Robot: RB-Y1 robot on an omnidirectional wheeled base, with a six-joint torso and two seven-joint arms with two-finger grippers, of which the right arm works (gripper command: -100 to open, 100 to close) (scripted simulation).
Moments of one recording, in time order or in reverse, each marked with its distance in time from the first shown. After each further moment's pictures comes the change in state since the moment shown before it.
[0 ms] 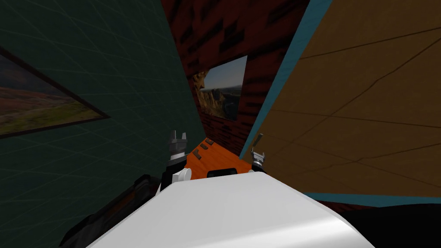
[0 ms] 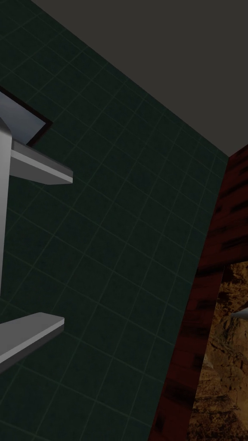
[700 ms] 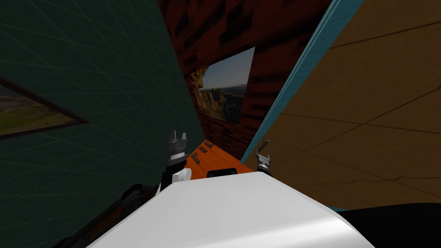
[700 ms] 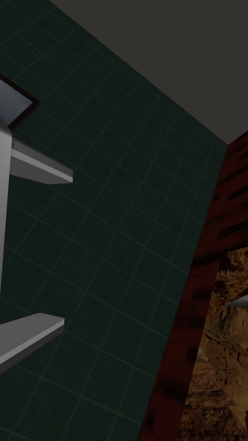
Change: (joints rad) arm 0.012 -0.091 0.007 0.084 0.002 -0.023 -0.136
